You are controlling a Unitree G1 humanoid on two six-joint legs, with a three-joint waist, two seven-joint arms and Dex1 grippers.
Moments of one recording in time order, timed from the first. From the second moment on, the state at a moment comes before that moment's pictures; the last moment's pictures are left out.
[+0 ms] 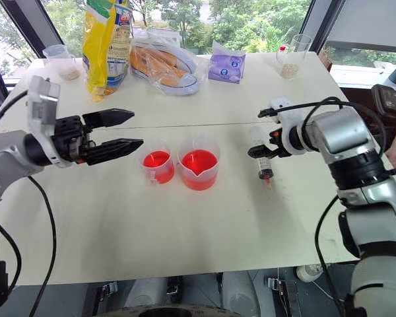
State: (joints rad) left arm -0.43 0.83 0.25 -0.39 -1.03 0.81 -0.83; right arm -0.97 -0.78 0.31 0.23 0.34 1.33 0.72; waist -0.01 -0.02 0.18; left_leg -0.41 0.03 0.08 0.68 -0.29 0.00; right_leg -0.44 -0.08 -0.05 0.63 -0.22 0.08
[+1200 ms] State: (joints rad) left arm -0.53 0.79 0.21 -0.33 -0.97 0.77 -0.85; right arm -0.93 -0.54 -0.14 -0.10 0.34 0.97 0.64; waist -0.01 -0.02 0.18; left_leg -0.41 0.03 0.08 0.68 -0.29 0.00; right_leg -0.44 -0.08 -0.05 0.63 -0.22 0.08
